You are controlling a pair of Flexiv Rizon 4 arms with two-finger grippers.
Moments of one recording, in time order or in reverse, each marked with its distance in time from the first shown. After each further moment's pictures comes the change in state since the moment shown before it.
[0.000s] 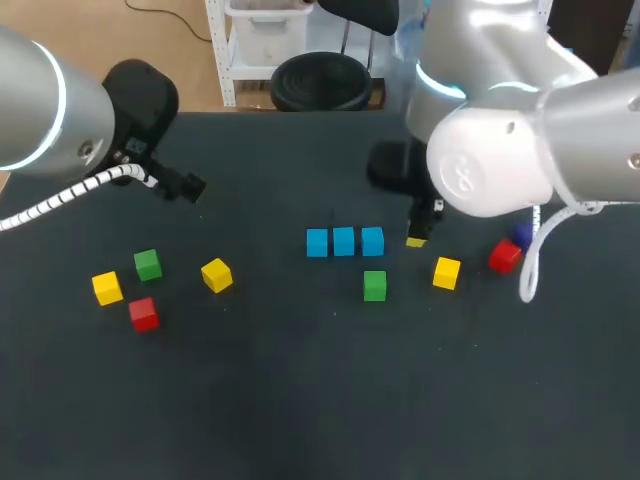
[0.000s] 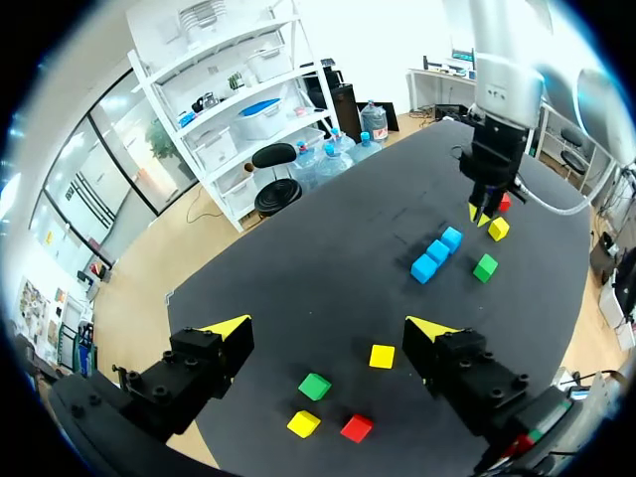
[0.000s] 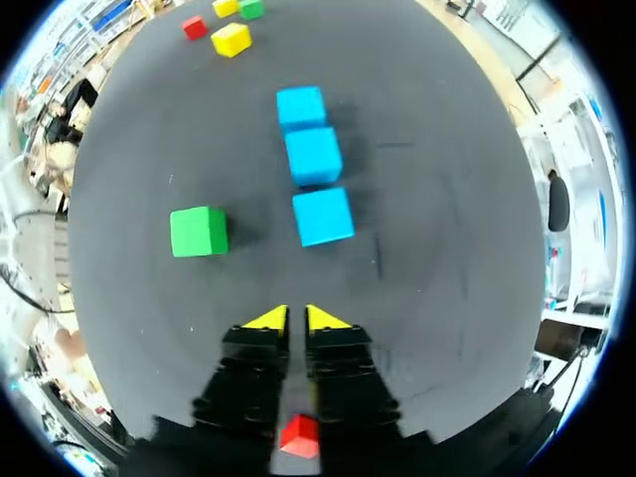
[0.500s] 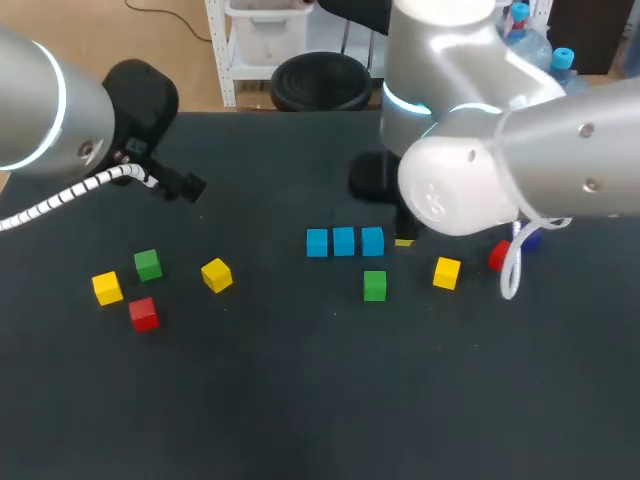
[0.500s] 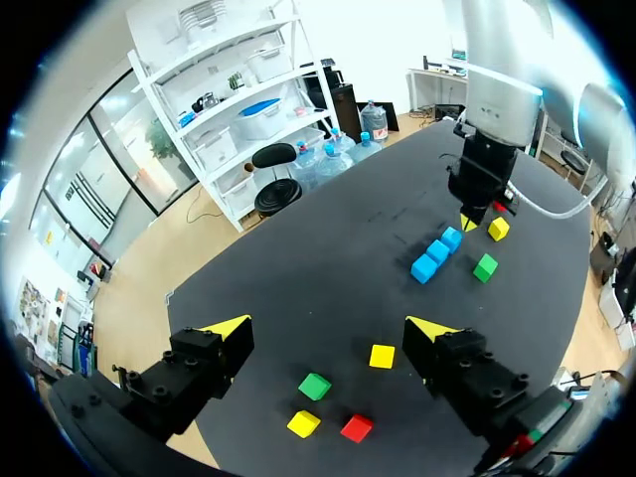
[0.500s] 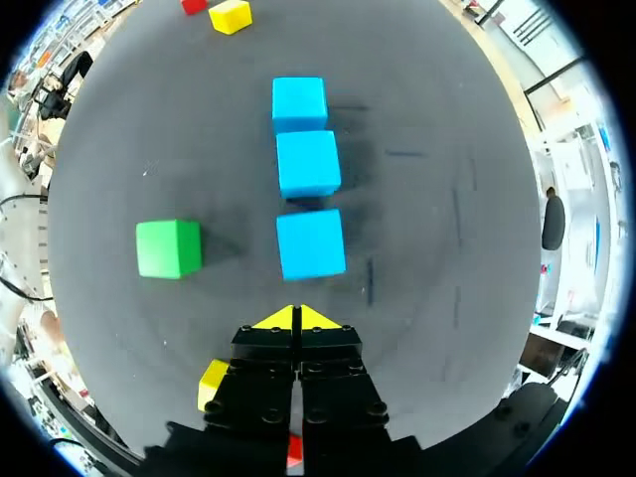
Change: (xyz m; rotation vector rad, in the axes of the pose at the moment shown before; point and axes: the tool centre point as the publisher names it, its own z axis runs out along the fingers) left arm 0.000 0.000 0.000 0.000 0.000 0.000; right arm -0.016 -0.014 0.018 0.052 0.068 -0.075
